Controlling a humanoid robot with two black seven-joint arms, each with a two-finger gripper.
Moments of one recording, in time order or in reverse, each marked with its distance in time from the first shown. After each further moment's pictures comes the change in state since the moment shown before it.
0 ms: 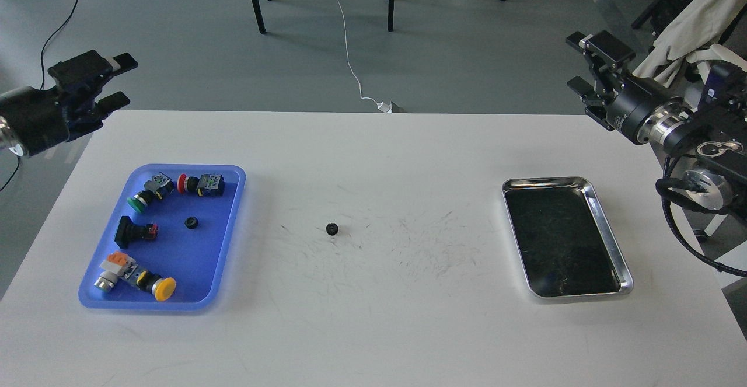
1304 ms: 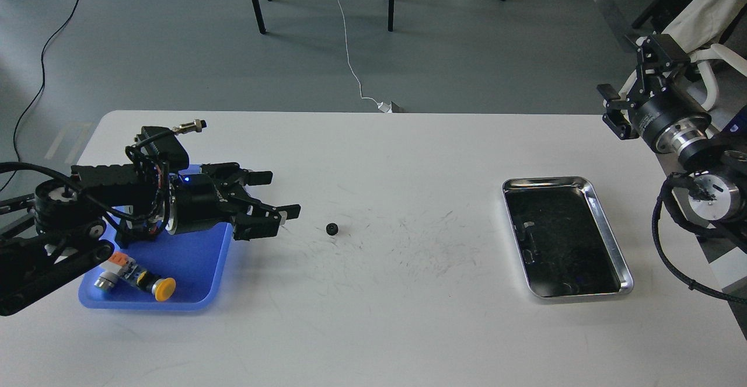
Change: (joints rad) left arm 0.012 -0.191 0.166 -0.397 1.047 0.355 0.000; right arm -0.134 0.011 0.163 -0.012 0.345 -0.033 0.010
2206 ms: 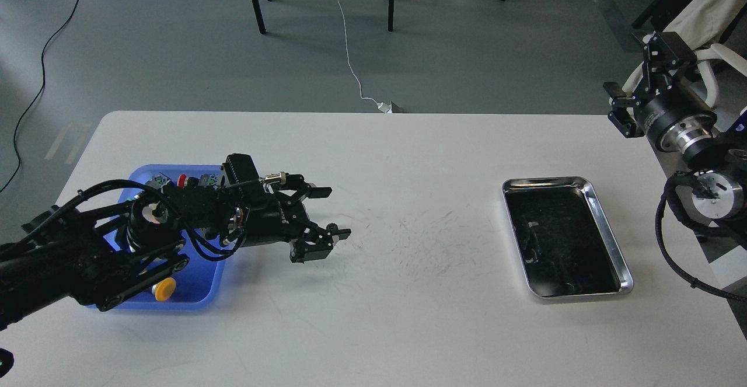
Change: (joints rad) left arm -0.039 -0.276 0.119 0.265 0.224 0.203 0.000; right arm -0.009 0.009 0.021 -0.028 0.002 -0.007 -0.003
